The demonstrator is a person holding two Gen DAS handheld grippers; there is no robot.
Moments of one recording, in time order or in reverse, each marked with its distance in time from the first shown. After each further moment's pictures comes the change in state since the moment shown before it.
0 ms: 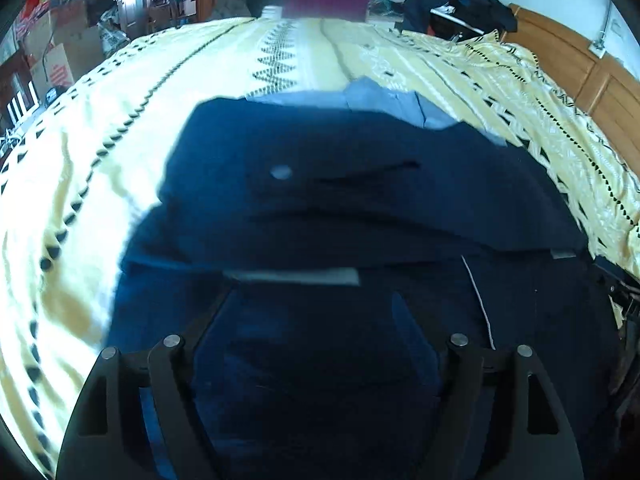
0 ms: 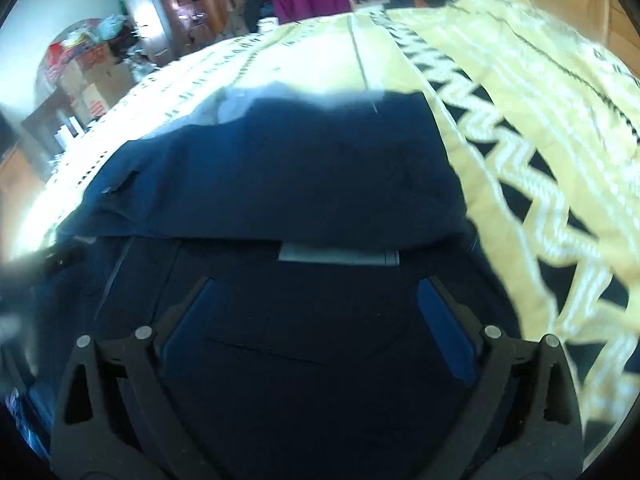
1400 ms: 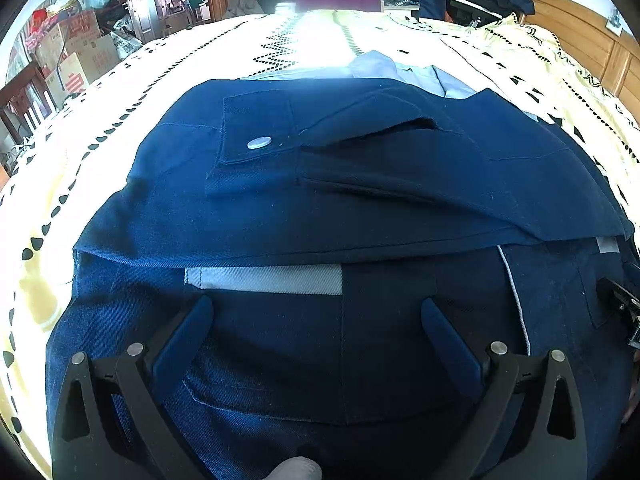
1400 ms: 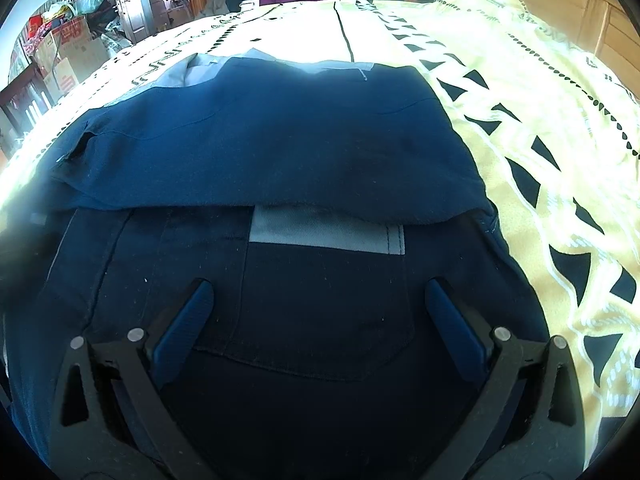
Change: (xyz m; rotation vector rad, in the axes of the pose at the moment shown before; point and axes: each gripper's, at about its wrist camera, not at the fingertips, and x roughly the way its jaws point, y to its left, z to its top) left arm 0.035 -0.028 -0.015 0.021 -0.010 0.127; right arm 0.028 0.009 -0.013 -0.058 0.021 -0.129
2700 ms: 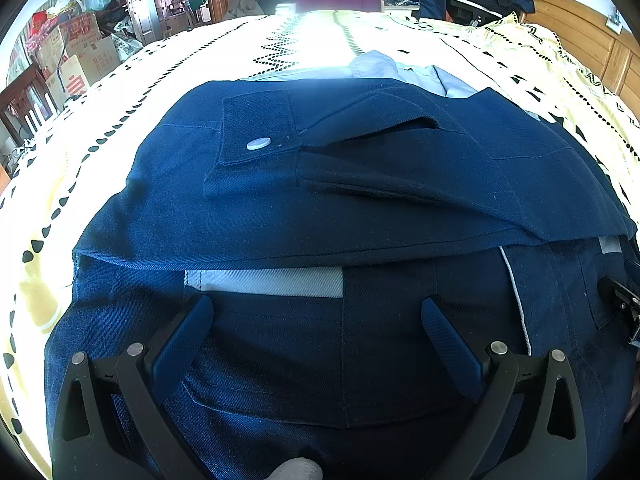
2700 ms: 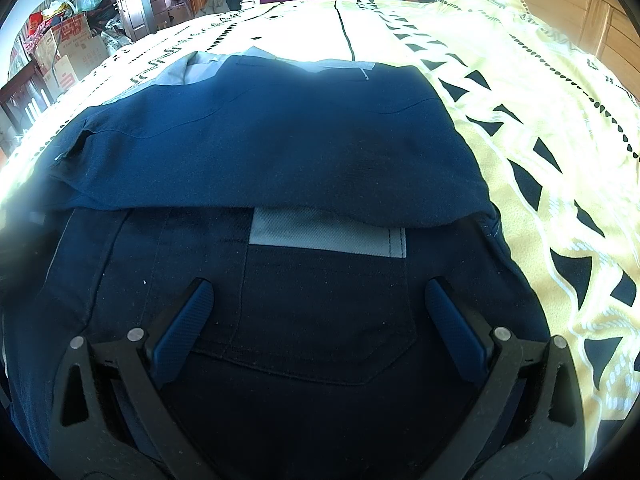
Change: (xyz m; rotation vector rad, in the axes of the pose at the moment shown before) left arm 0.003 -0.002 0.000 -0.001 -0.005 0.007; right arm 0.001 0.003 0.000 -0.002 0.001 -0.009
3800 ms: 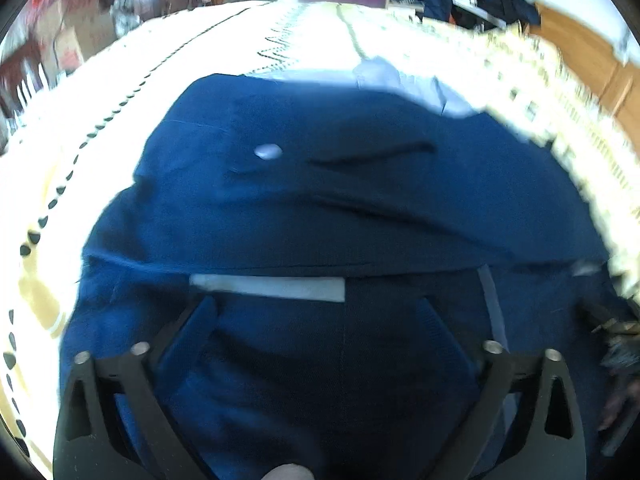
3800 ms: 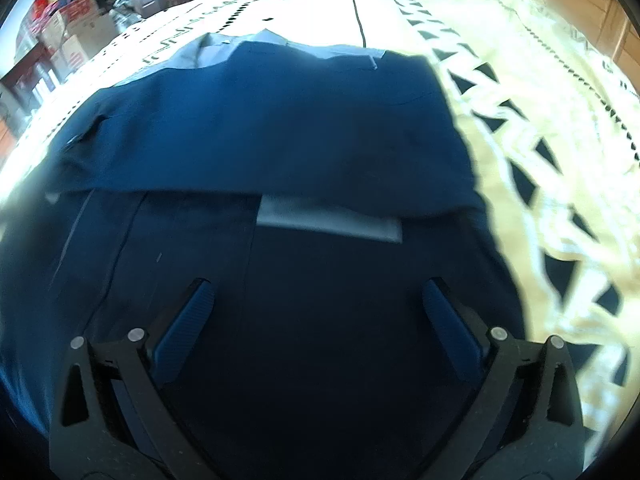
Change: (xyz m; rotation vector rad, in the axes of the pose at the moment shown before) left arm -0.026 0.030 0.021 -0.103 0.047 -0.123; right arm -0.027 -0.008 0.004 -0.054 0.095 0.035
